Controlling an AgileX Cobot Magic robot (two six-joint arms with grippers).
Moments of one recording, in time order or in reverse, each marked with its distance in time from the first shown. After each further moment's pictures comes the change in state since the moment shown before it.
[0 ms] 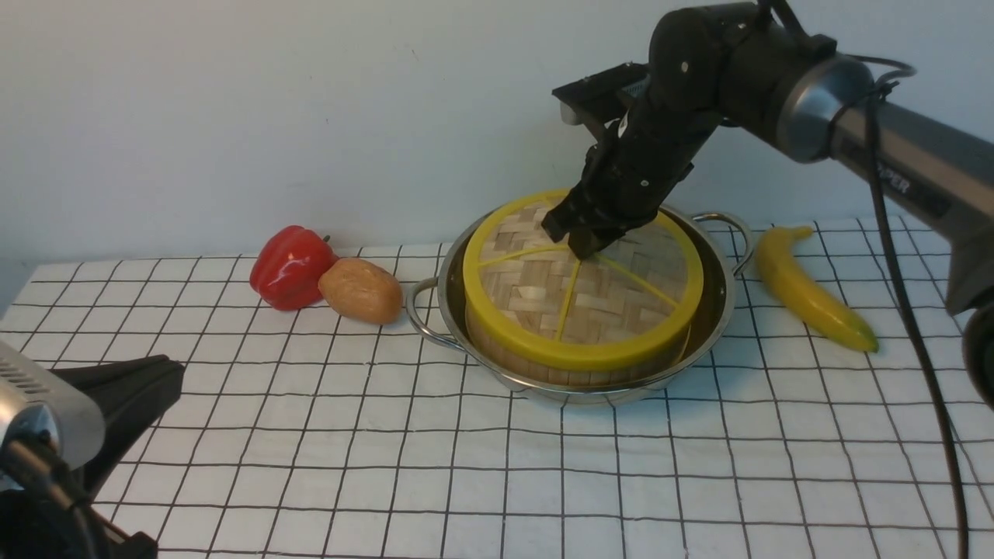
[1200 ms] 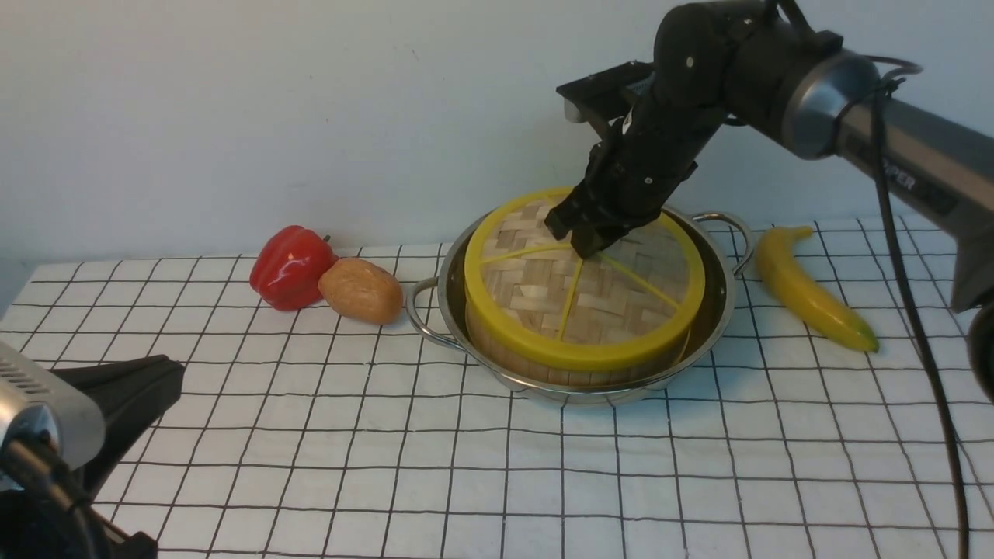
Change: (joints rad) right arm -0.007 -0.007 0.000 0.009 0.013 0.002; left arm 0.000 0.000 0.000 0.000 0.000 0.000
